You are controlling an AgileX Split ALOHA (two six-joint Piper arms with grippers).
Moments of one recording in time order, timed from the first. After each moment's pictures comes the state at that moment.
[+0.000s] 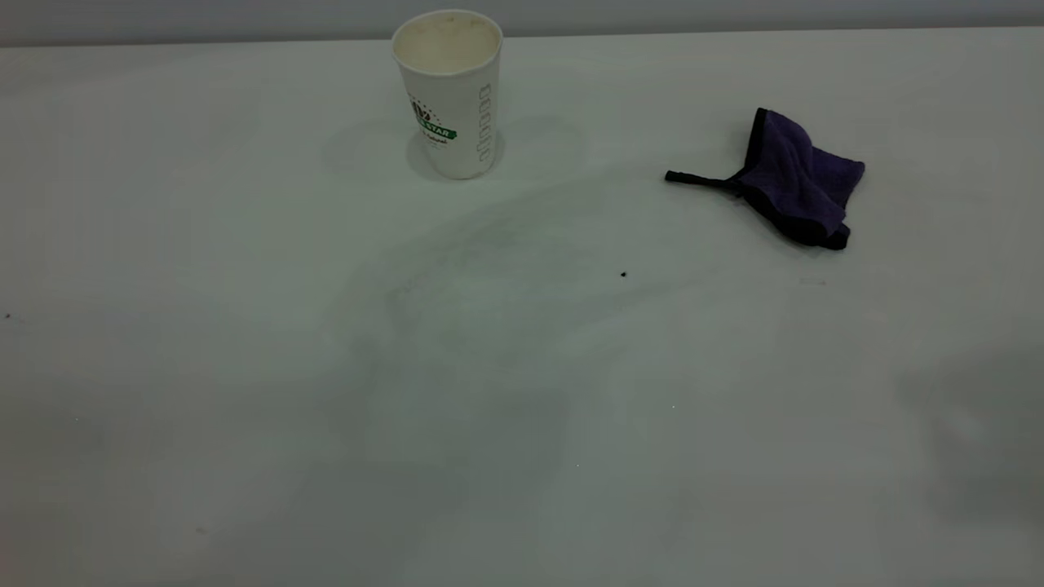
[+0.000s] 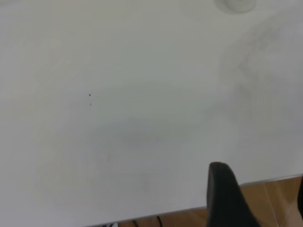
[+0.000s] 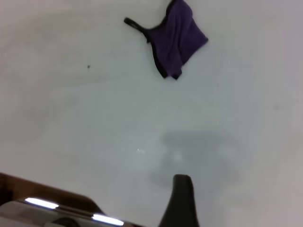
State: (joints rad) left arm -0.03 -0.02 -0.49 -0.07 1.13 0.11; right arm 0.04 1.06 -1.22 0.12 1.24 -0.19
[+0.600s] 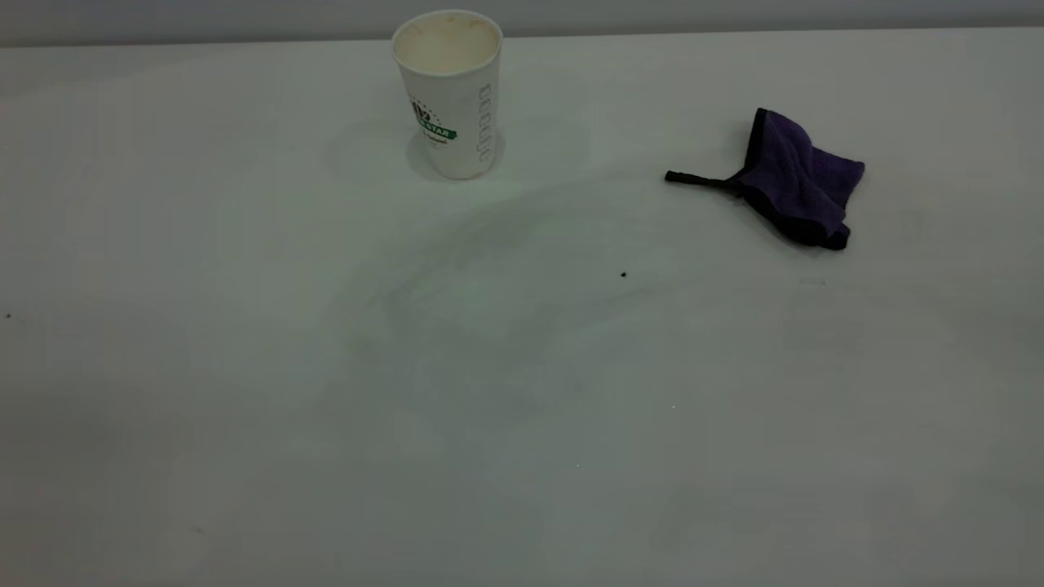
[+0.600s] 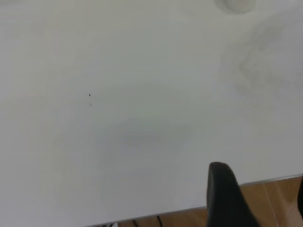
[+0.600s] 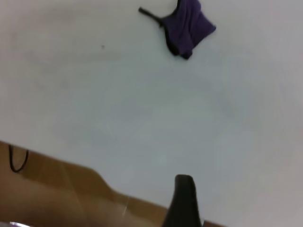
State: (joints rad) left arm -0.03 -0.02 -0.49 -0.07 1.13 0.11; right arm 0.08 0.30 -0.68 0.12 1.24 -0.19
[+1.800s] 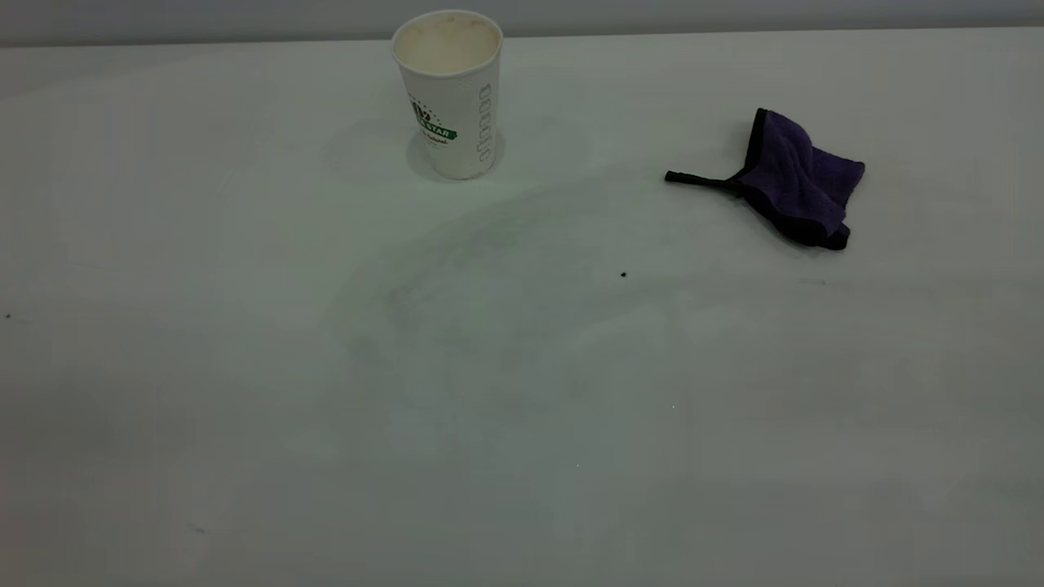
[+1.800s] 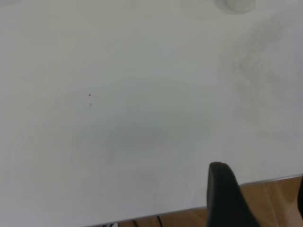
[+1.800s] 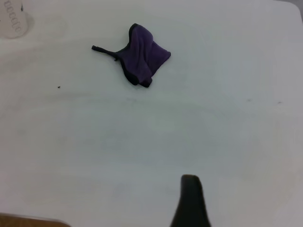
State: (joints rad) left arm -0.03 -0.02 -0.49 -0.07 1.13 0.11; right arm 0.01 -0.02 -0.47 0.05 1.15 -0.08
